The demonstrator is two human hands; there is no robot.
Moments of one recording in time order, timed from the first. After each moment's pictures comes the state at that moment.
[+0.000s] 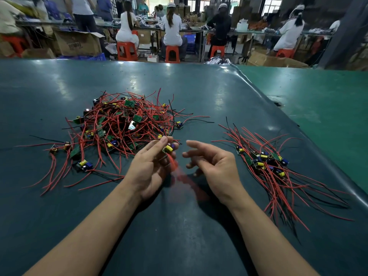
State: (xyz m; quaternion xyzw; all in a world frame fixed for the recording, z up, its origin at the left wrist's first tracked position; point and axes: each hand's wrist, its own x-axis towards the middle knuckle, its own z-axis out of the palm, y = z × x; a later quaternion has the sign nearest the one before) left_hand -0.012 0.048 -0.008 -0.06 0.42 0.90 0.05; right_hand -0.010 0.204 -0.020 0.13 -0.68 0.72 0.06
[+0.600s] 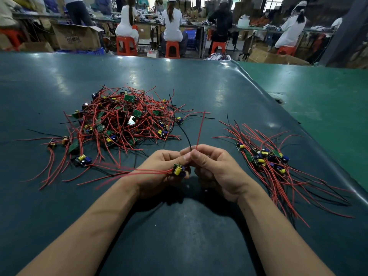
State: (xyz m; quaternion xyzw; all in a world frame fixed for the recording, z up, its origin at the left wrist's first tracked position) left_hand -0.004 0.048 -0.012 0.10 0.59 0.77 0.22; right_hand -0.009 0.218 -0.015 0.16 -0.59 0.77 -0.18
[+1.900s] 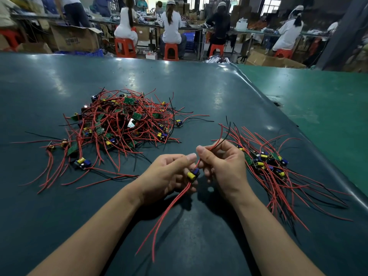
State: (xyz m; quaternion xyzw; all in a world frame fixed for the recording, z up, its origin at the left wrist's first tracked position) left_hand 0.000 0.058 -0.015 0.09 0.58 0.78 0.19; right_hand -0.013 0.212 -0.018 0.06 -0.61 0.78 0.08
